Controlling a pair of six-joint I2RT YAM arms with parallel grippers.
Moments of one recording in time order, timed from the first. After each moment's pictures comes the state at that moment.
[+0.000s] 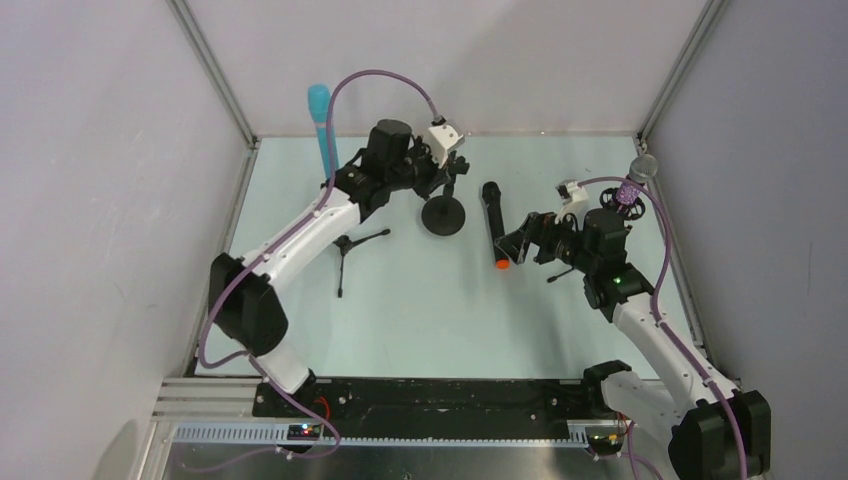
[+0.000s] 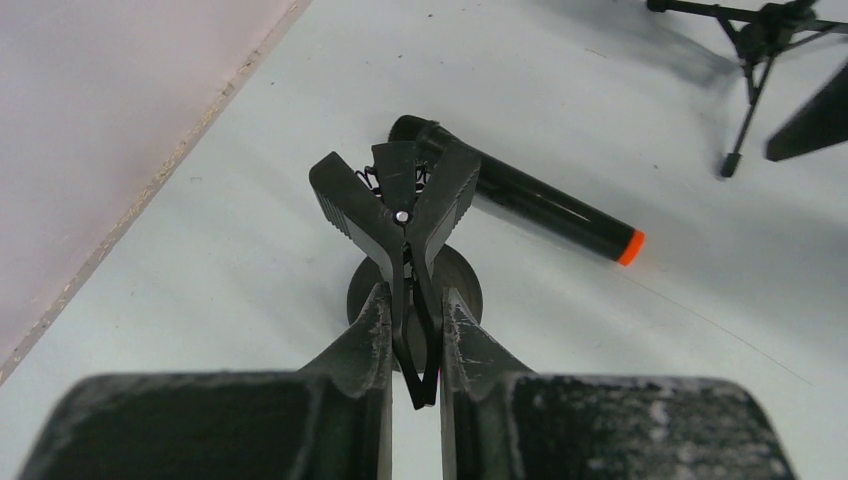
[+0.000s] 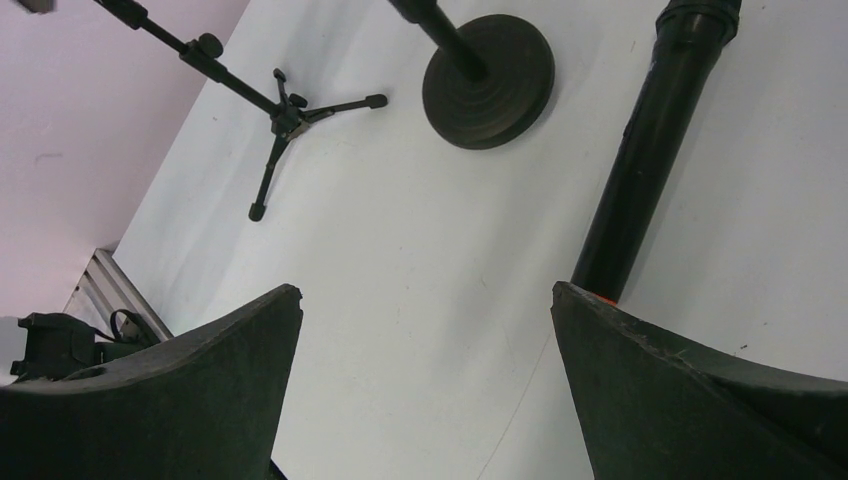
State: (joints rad) left arm -0.59 1.68 1.54 -0.31 0.28 0.29; right arm 0.27 0.95 0.65 -0.01 -0.45 0.39
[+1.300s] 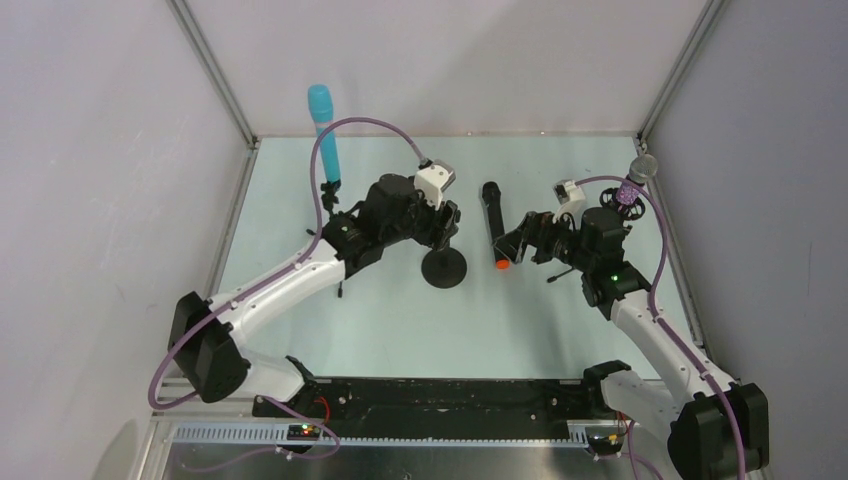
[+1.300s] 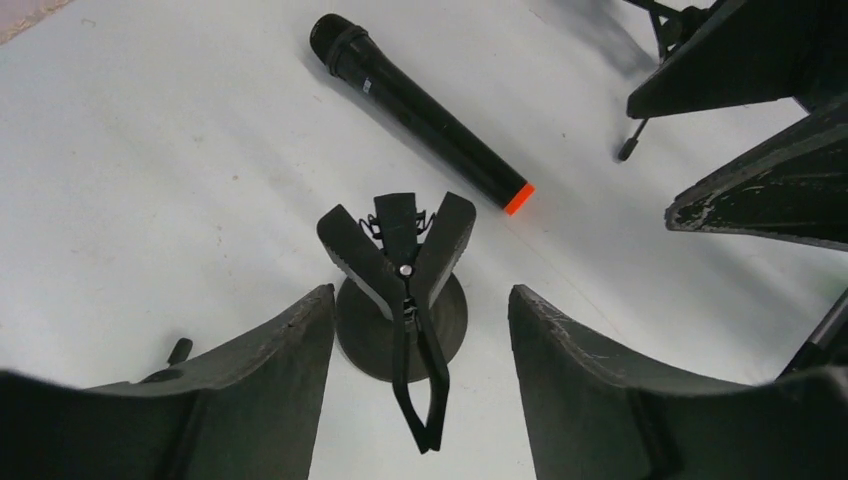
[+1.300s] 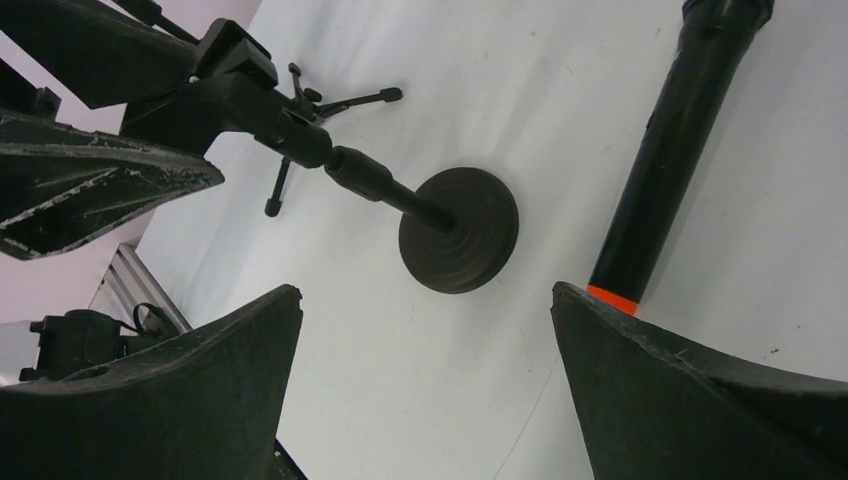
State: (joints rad) left arm -0.77 1.38 1.17 -0.25 0.03 -0.05; right arm 0.27 0.98 0.65 0.00 -0.48 0.42
